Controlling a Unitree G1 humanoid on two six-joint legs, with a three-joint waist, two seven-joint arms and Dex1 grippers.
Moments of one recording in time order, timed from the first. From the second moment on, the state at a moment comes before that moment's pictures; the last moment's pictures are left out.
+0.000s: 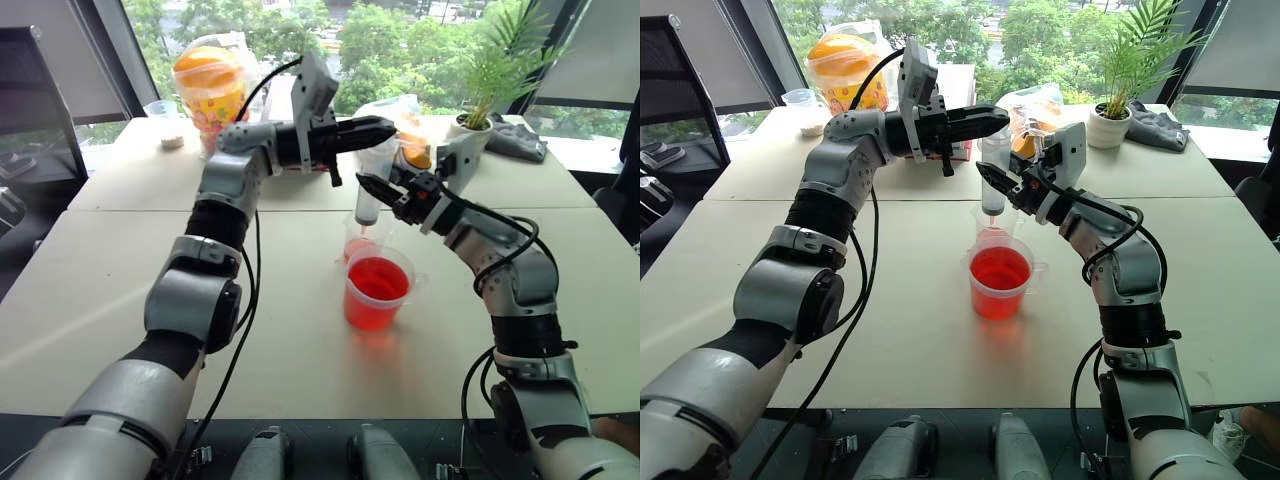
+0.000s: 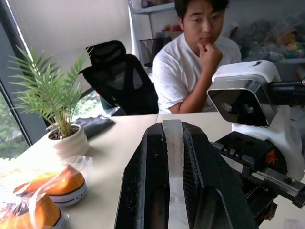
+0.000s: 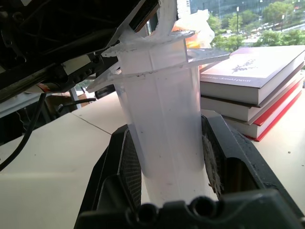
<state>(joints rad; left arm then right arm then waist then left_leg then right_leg) -1.32 0.18 0.02 0.80 -0.27 0.13 -1.19 -0.70 -0.40 -0.07 -0.04 0.47 0.52 0.60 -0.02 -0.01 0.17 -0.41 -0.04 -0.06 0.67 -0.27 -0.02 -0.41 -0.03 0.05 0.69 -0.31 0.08</state>
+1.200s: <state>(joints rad) -1.07 0.43 0.05 0.45 -0.36 0.42 -1.22 -0.89 -0.52 -0.18 -0.06 0.58 0.80 0.46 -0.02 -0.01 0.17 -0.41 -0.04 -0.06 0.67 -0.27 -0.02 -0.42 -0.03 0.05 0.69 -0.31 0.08</state>
